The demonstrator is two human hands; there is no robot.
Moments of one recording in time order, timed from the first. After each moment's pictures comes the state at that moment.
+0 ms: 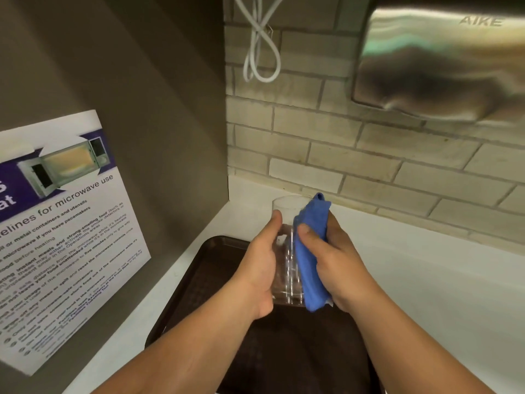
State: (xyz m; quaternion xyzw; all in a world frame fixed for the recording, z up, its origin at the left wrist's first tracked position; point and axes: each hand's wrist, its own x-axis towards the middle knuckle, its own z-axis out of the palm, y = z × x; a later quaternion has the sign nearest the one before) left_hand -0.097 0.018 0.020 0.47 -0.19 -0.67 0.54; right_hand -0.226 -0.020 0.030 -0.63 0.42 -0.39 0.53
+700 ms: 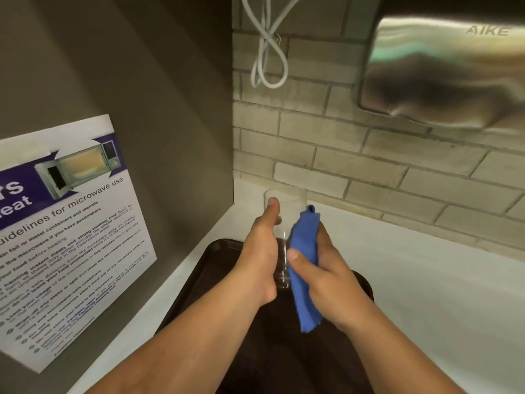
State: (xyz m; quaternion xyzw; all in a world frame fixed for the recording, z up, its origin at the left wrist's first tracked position) left_hand -0.092 0.014 0.045 0.52 -0.20 -0.59 0.59; right_hand -0.220 0.001 0.026 -0.70 0.42 -0.31 0.50
